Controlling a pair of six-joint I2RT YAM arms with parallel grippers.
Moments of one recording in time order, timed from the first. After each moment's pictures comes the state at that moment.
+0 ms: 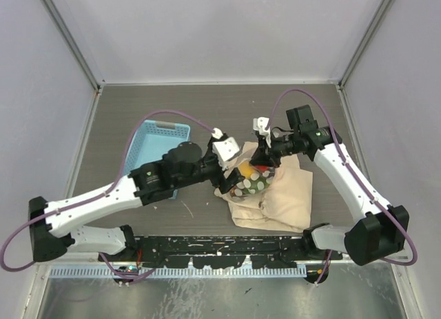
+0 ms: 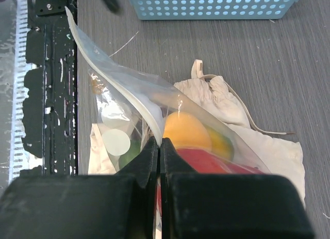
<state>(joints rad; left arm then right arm) -1.11 1.14 1.10 -0.18 0.02 0.02 0.31 1.27 1.16 -0.86 -0.95 -0.81</state>
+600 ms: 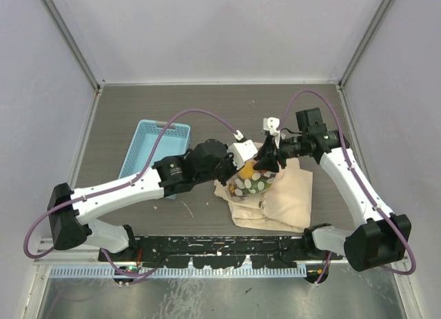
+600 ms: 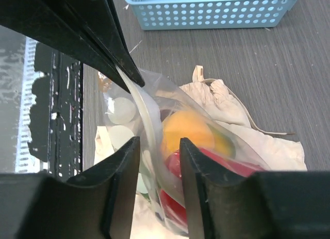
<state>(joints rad) -1.11 1.38 1.21 -0.33 -0.09 0.10 0.24 1.21 1.10 -0.84 -1.04 -0.81</state>
